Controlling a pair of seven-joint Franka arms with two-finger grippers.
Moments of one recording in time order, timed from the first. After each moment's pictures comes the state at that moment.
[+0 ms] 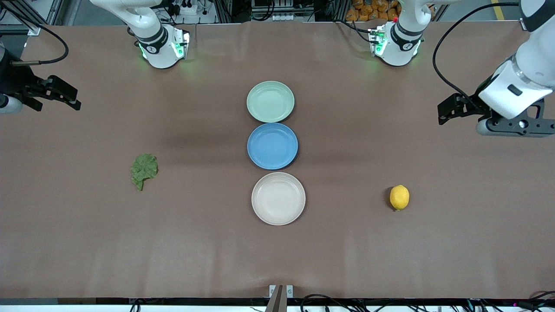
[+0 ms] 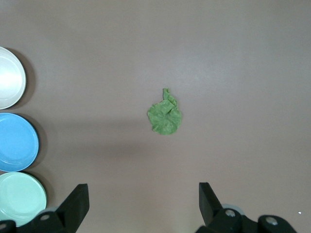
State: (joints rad) left arm -0.06 0.10 -0.13 -1.47 0.01 1.55 -0.12; right arm 0.02 -0.06 0.00 -1.60 0.02 1.54 0.02
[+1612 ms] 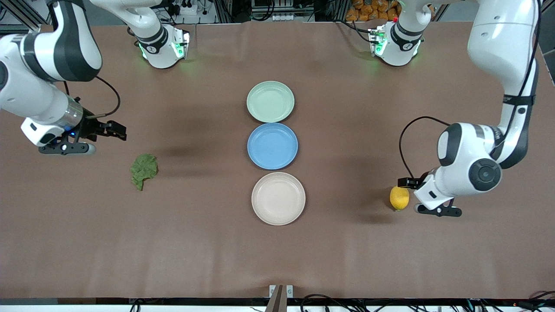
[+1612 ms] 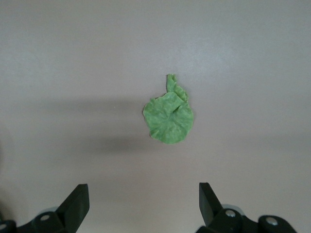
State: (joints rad) left arm -0.03 0.59 -0.12 -1.61 0.08 2.05 -0.06; right arm 0.03 0.00 0.00 -2.04 0.02 1.97 0.01
